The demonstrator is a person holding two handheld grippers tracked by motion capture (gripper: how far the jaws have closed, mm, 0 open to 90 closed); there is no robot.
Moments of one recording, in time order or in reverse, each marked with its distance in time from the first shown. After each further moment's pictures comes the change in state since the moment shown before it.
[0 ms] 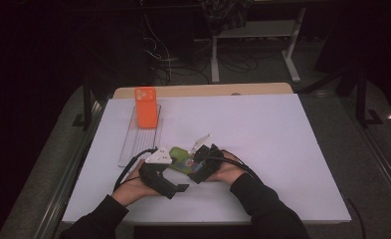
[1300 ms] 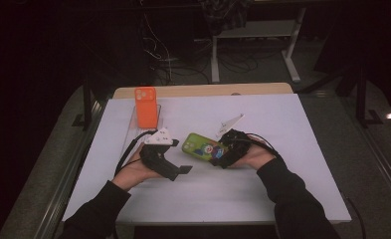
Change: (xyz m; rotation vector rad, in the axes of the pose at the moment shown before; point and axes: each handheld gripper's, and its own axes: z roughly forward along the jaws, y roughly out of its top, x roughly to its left) left arm 0.019 0.050 -0.010 -0.058 0.022 0.040; right arm -0.054 -0.021 -0.075 -0.066 0.069 0.017
